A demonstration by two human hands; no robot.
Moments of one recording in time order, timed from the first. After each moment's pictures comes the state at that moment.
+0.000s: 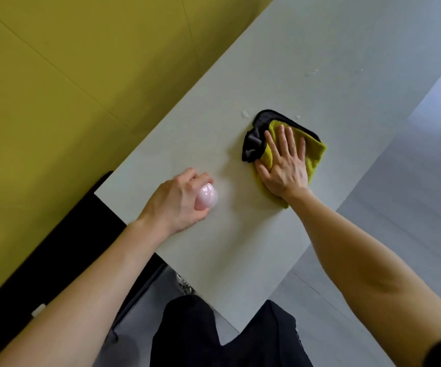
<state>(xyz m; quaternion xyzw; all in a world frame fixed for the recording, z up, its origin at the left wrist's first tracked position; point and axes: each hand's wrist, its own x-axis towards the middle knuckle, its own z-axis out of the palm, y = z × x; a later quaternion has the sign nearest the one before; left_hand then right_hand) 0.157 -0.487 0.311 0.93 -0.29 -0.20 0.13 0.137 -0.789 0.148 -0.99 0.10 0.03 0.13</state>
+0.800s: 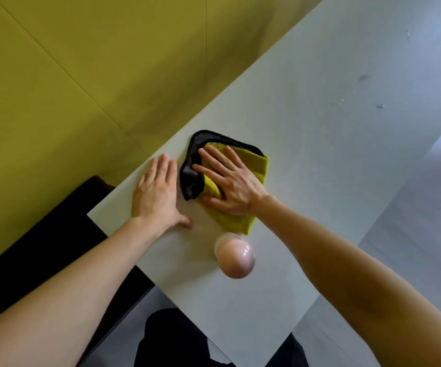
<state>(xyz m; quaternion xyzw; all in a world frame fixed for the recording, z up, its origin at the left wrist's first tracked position) 0.250 -0.437 0.243 0.96 -0.14 -0.26 -0.02 0.234 -0.665 0.165 -0.96 -0.26 0.07 0.07</state>
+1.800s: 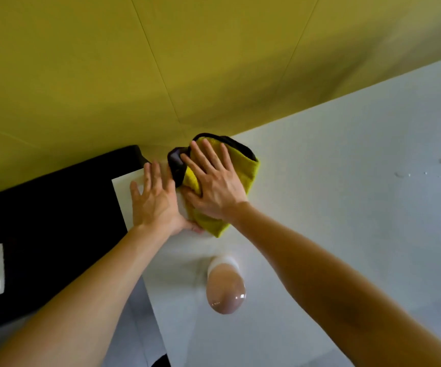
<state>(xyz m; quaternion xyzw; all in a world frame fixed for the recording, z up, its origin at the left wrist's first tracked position) 0.222 -0.425 0.240 0.95 0.14 -0.30 0.01 0.285 -0.568 0.181 -0.94 -0.33 0.05 0.09</state>
